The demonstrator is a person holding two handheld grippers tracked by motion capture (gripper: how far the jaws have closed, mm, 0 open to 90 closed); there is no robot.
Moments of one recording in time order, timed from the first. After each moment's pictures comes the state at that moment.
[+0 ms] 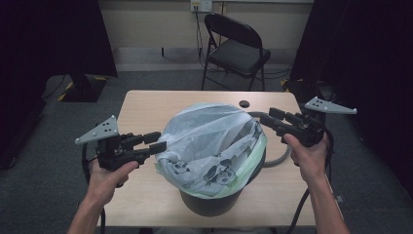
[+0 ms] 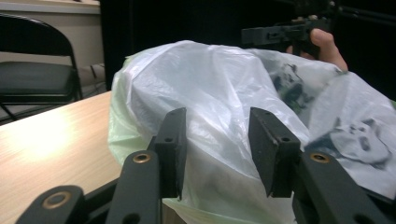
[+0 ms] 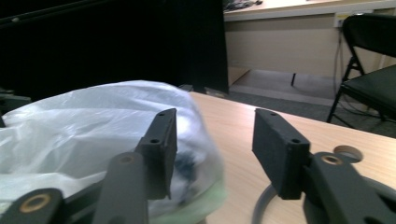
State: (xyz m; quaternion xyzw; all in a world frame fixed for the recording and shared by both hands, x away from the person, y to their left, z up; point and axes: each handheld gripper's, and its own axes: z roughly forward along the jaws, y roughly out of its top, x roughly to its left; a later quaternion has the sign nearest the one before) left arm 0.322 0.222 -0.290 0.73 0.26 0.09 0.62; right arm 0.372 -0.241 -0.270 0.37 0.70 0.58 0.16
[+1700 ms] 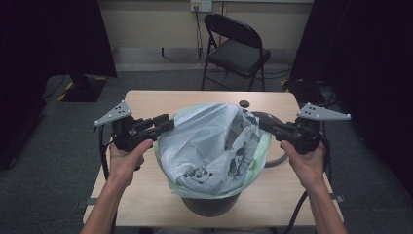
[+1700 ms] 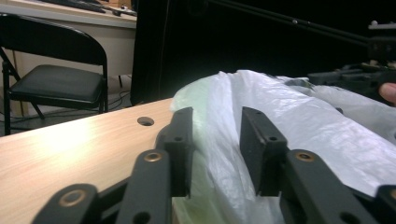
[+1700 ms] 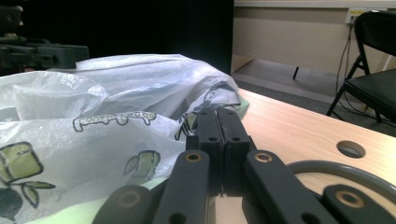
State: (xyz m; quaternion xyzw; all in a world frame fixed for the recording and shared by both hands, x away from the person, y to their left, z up) left arm 0.367 0.201 -0.298 0.68 0.34 0.11 0.64; right arm 0.356 -0.232 -0.271 0.35 0.73 0.56 0.18
